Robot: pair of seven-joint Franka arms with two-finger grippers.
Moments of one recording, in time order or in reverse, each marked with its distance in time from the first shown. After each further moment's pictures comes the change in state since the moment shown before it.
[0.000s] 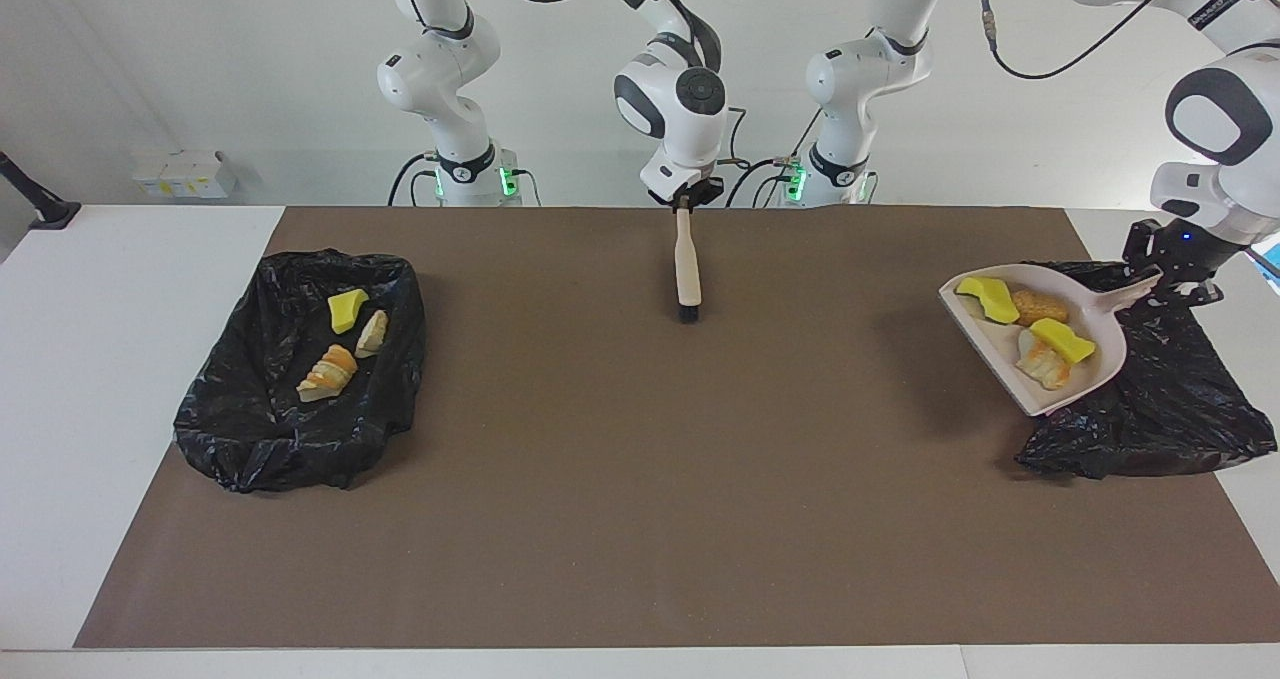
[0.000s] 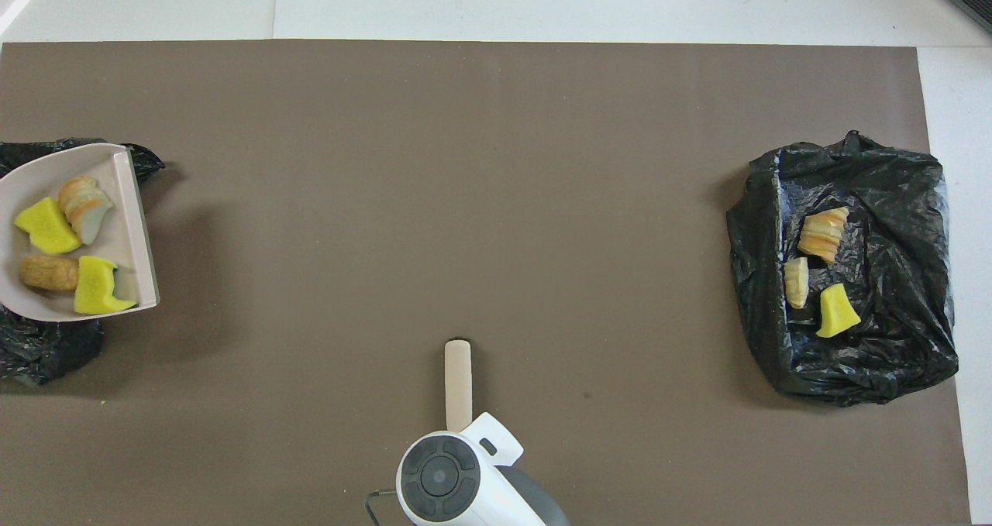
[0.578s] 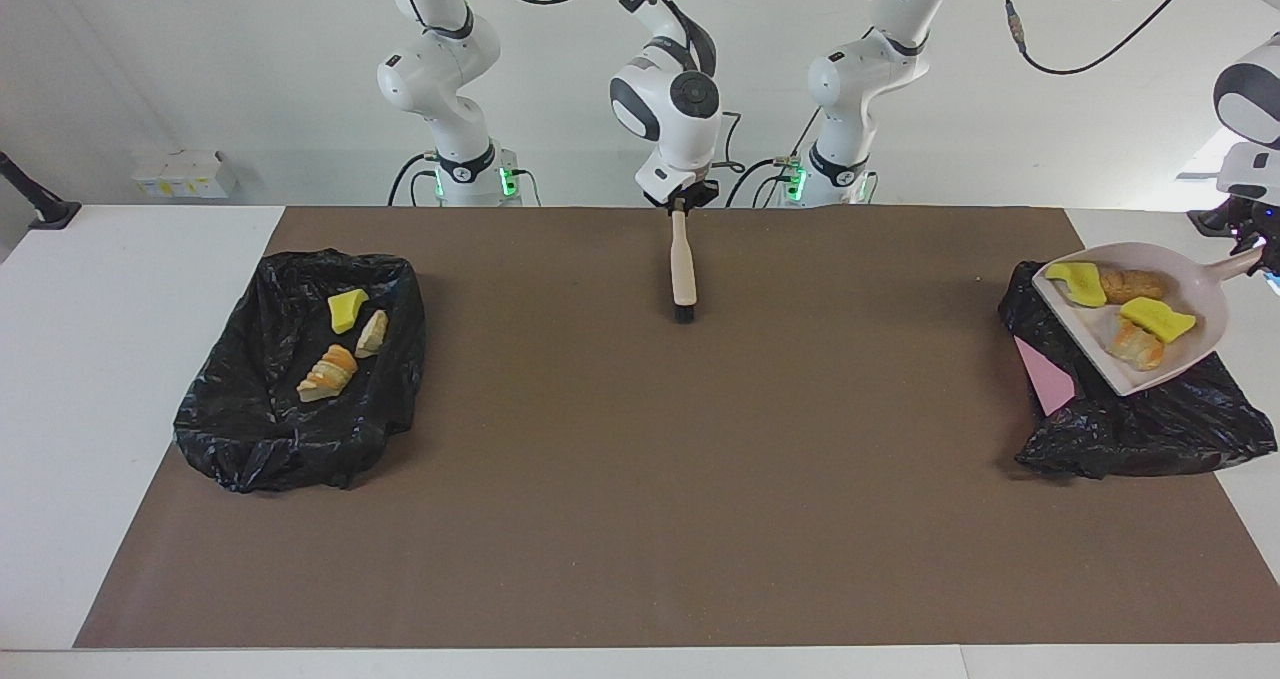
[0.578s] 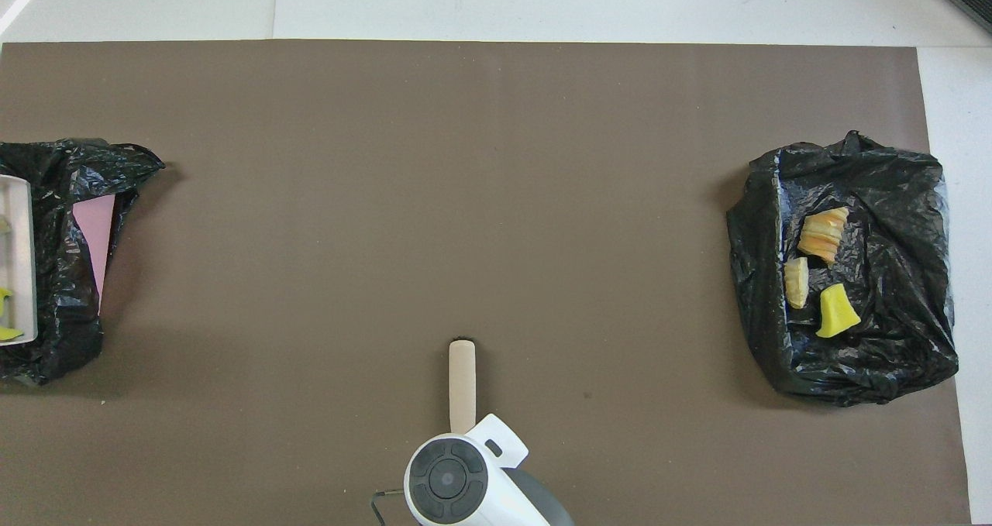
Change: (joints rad) left arm 0.053 0.045 -0.014 0.091 0.406 0.093 0.060; right arm -0.001 -0.009 -0.001 -0.023 0.000 0.025 0.000
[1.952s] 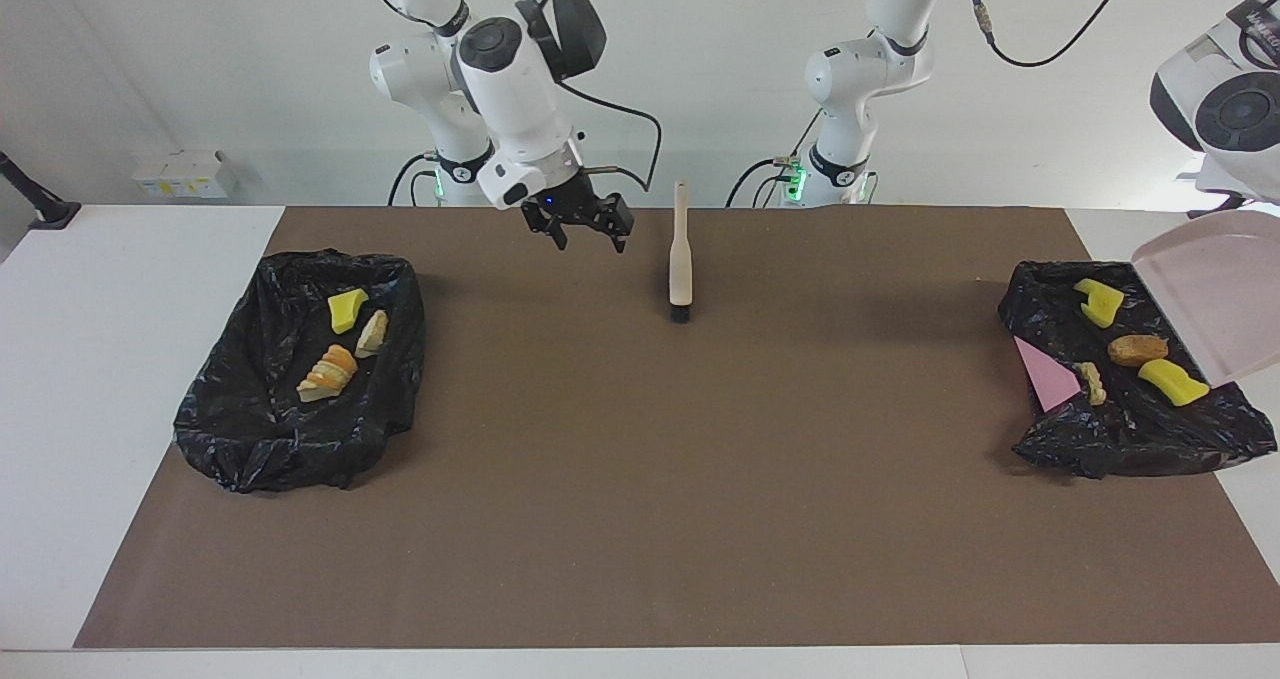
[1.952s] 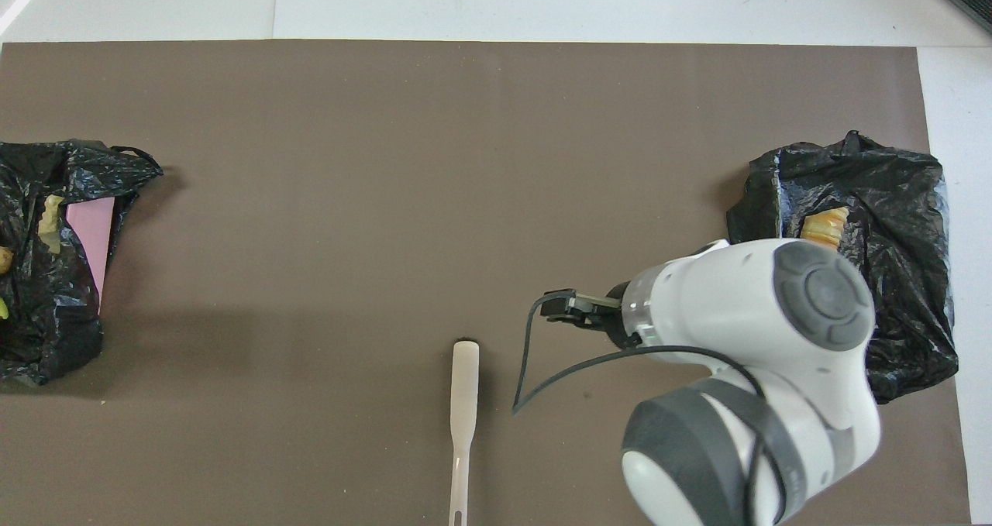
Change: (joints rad) left arm -0.187 -0.051 -0.049 -0.001 0.494 -0.119 -0.226; right arm -0.577 -0.201 -0.022 0.152 -0.014 -0.069 -0.341
